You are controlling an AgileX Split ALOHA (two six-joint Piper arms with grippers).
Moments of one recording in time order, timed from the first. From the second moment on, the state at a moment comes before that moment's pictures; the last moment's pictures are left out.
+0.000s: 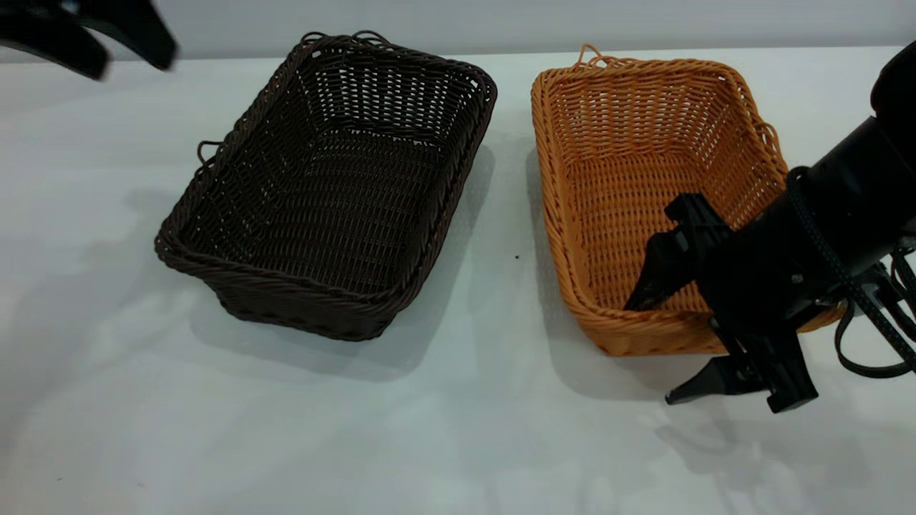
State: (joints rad) left arm -0.09 1.91 -1.19 -0.44 0.48 0.44; right arm 0.33 2.13 -0.68 1.78 0.32 -0.17
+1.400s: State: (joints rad) left arm -0.23 2.36 -1.47 0.01 0.37 0.22; right arm 0.24 2.10 -0.73 1.81 0.26 -0.29
